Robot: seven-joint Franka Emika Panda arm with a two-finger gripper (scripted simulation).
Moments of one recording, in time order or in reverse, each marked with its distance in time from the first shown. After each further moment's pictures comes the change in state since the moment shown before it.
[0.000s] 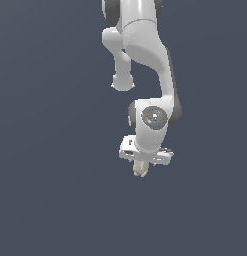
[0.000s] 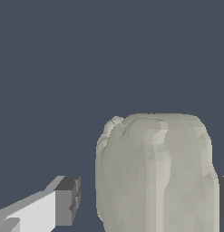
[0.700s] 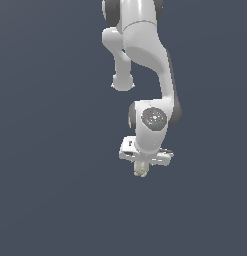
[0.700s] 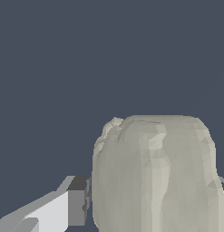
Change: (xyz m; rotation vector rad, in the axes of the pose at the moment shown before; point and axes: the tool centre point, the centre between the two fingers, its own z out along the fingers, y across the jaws) arm 0.002 -0.001 0.004 0.000 0.001 0.000
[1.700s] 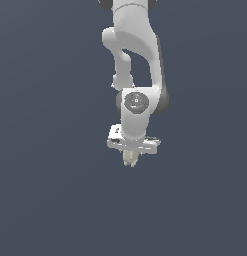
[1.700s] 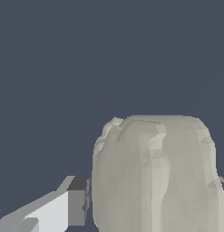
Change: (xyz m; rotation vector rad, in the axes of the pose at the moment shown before) arm -0.030 0.053 -0.024 0.000 -0.001 -0.001
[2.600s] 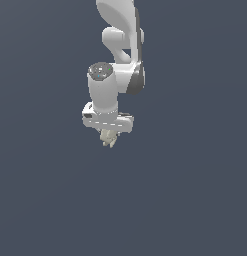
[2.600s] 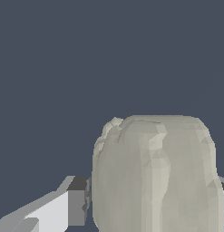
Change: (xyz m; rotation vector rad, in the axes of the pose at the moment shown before) arm -0.055 0.108 -0.050 0.000 0.001 0.002
